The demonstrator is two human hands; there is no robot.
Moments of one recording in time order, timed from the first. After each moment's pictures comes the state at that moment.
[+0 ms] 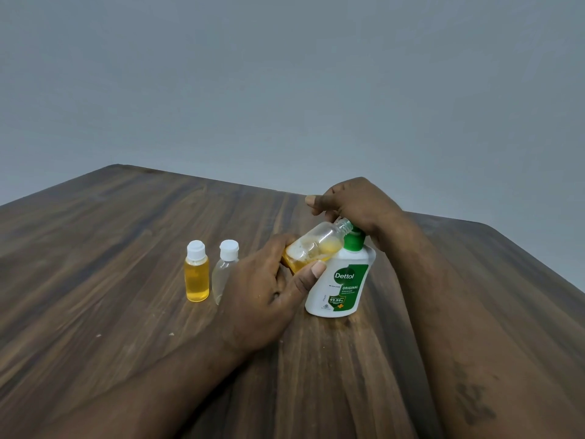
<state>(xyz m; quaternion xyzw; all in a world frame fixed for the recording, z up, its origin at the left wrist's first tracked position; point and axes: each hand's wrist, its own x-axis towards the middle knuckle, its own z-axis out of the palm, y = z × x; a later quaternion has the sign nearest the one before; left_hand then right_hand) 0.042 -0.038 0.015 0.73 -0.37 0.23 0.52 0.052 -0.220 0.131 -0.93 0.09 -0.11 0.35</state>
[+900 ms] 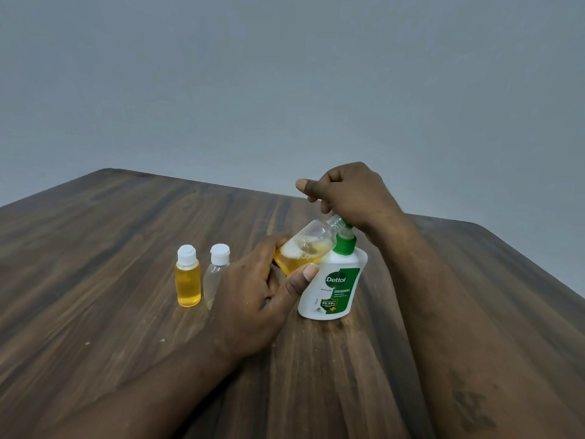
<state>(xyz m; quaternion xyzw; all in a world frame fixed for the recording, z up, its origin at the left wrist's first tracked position) 0.041 -0.041 0.017 0.73 -0.38 0.24 0.53 0.046 -0.219 0.140 -0.91 0.08 -0.22 0.35</state>
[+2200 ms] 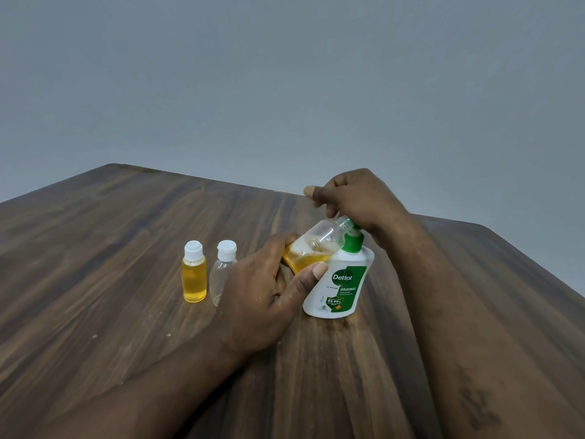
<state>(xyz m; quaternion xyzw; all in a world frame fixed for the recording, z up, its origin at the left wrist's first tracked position) 0.040 -0.040 0.017 0.73 -0.37 0.23 0.52 0.050 -0.219 0.136 -0.91 0.09 -0.17 0.36</state>
